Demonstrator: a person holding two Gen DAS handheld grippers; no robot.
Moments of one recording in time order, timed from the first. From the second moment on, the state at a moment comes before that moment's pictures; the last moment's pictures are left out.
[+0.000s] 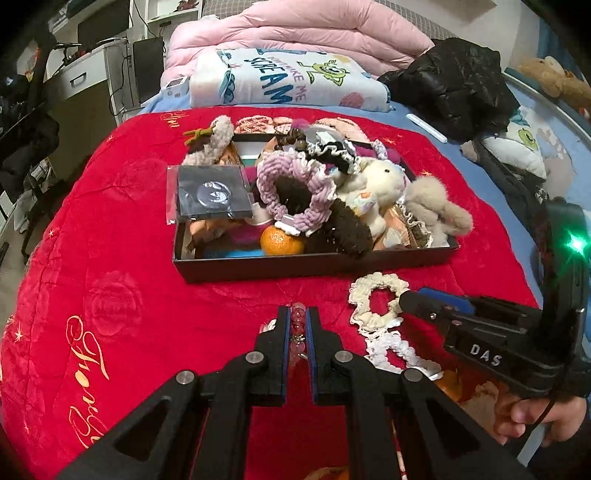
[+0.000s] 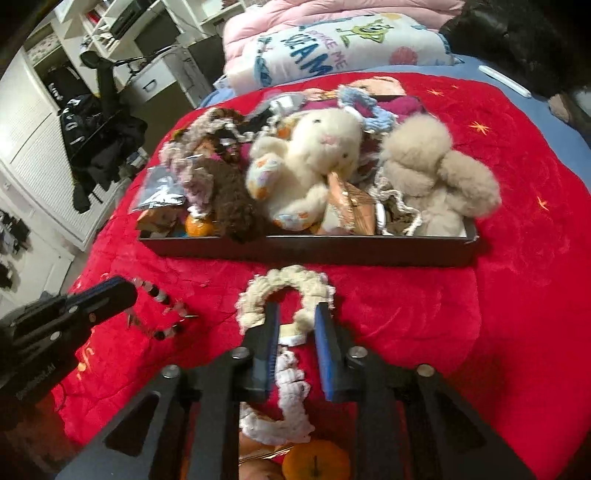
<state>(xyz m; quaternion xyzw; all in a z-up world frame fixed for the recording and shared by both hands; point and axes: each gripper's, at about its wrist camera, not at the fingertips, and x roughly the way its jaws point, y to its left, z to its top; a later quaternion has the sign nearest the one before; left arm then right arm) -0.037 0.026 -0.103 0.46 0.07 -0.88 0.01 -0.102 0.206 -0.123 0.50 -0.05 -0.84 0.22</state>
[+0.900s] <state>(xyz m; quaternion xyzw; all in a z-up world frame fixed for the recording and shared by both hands) -0.057 0.041 -0.125 0.48 0.06 -0.87 0.00 -0.118 0.188 -0.153 0.53 -0.02 -0.83 0.18</state>
